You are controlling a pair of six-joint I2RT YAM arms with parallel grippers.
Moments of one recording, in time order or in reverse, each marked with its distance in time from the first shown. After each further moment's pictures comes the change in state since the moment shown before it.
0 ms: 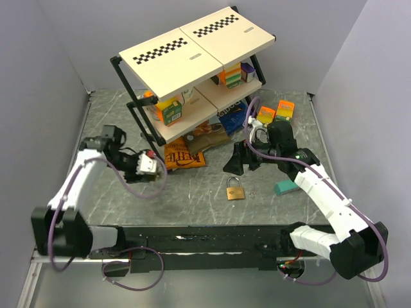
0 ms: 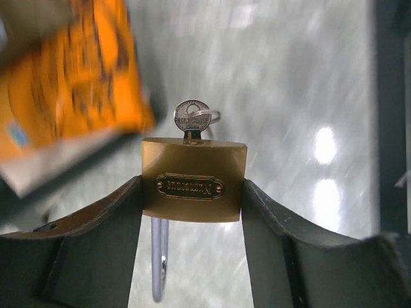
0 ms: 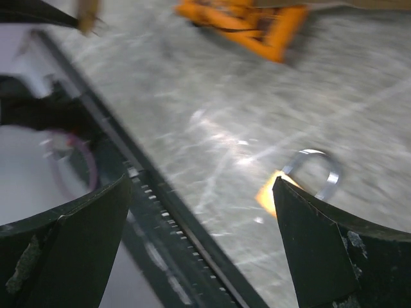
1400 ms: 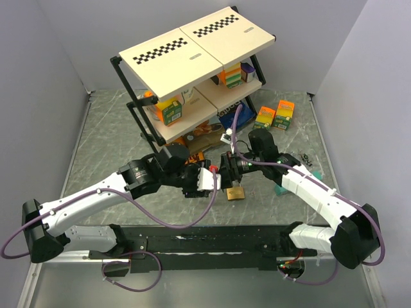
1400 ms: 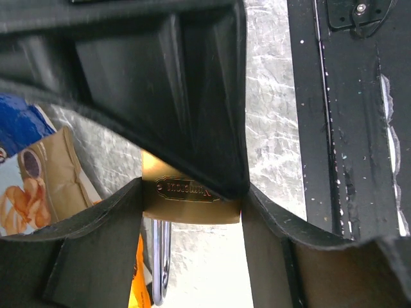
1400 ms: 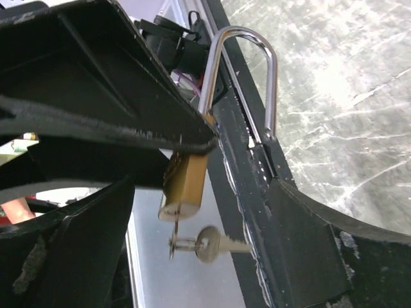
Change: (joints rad) left arm -1.014 -0.150 0.042 0.648 -0.428 -1.094; right arm 0.160 0.077 -0.117 0.263 -0.416 0.250
